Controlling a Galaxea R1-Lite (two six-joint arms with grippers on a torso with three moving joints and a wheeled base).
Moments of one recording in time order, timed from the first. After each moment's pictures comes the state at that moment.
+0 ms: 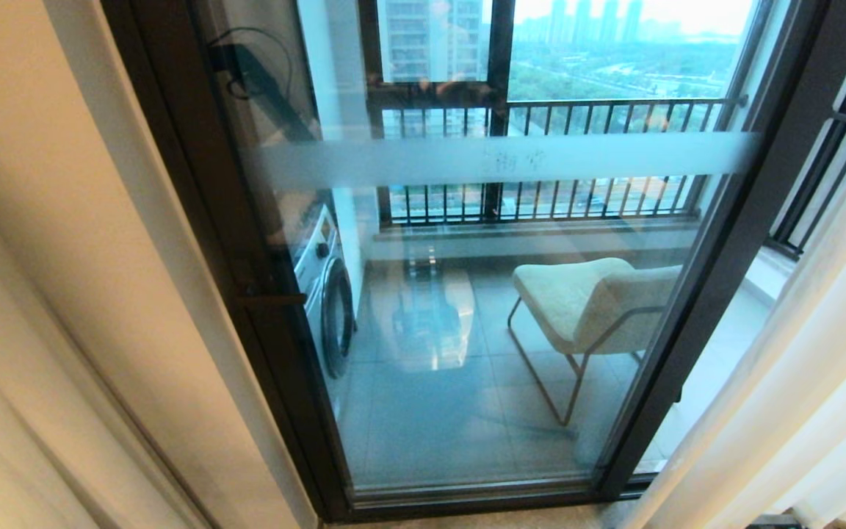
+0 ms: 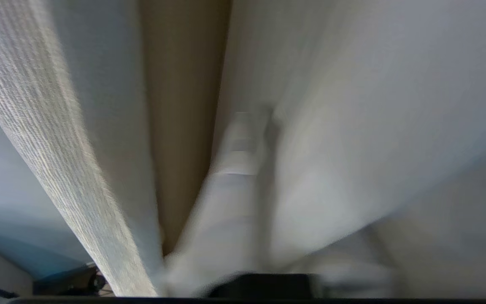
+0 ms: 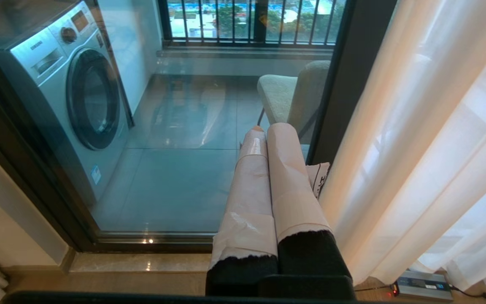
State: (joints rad) left arm 0.81 2.09 -2.00 0.08 0.34 -0.30; right arm 0.00 0.00 0.00 0.00 0.03 -0.03
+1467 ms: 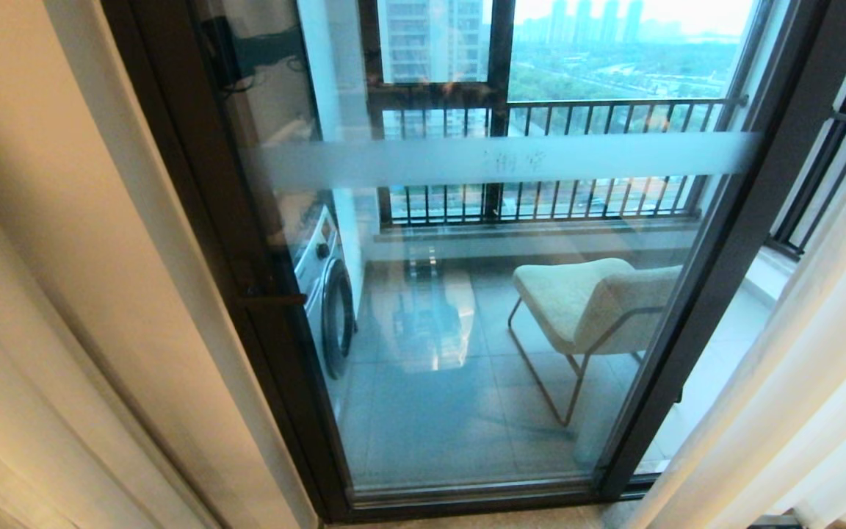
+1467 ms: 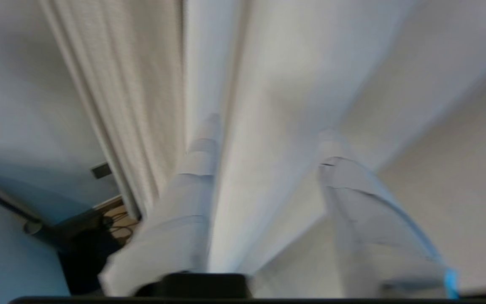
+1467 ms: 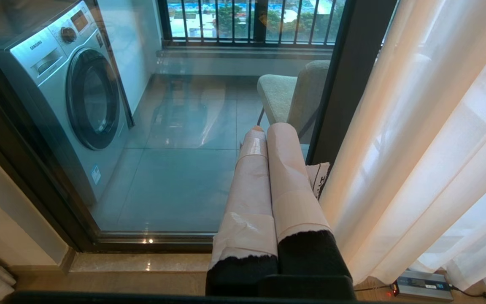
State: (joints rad) left arm 0.60 1.41 -1.23 0.11 0.35 -0.31; right arm 0.00 0.00 0.00 0.00 0.03 -0.03
